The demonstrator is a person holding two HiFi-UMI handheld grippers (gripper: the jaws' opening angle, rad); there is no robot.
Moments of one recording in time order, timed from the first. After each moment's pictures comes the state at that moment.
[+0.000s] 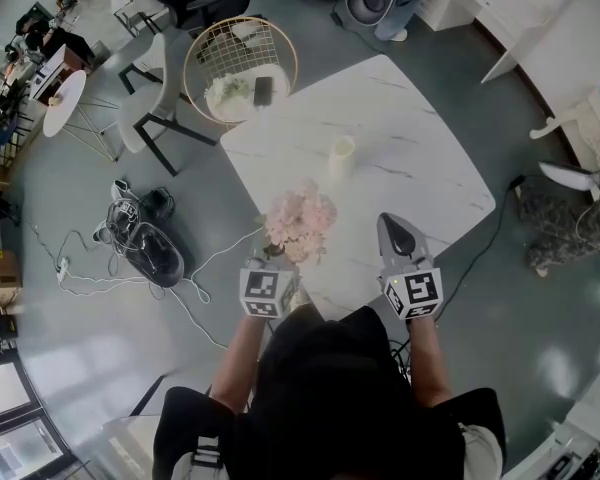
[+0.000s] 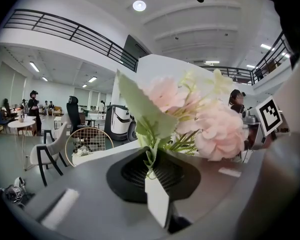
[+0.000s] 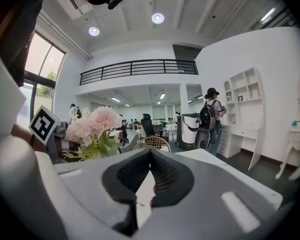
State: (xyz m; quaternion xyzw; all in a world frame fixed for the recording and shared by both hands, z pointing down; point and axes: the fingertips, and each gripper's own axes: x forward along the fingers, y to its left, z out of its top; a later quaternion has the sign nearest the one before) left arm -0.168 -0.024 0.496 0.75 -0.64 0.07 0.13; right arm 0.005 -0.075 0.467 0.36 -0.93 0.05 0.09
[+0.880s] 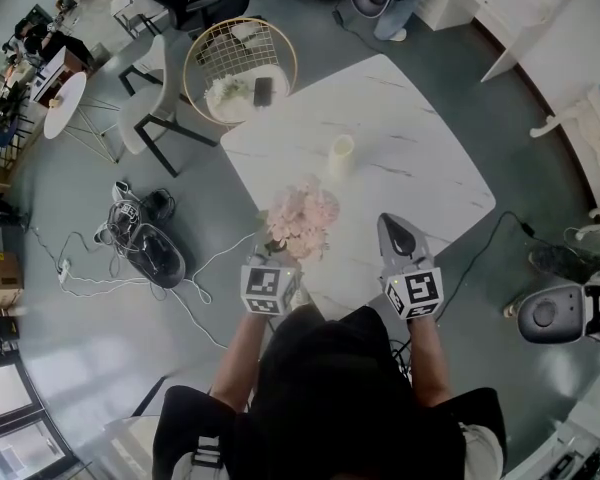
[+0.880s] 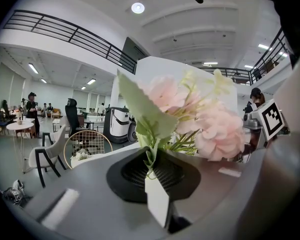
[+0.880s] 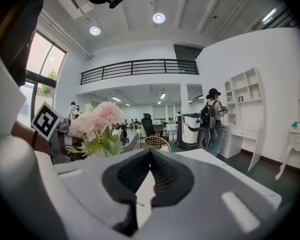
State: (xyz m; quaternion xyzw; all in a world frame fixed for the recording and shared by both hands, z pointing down) left arm -0.160 -0.030 0.484 0.75 -0.64 0.07 0.12; right arm 0.012 -0.071 0.467 0.36 -0.93 0.05 0.09
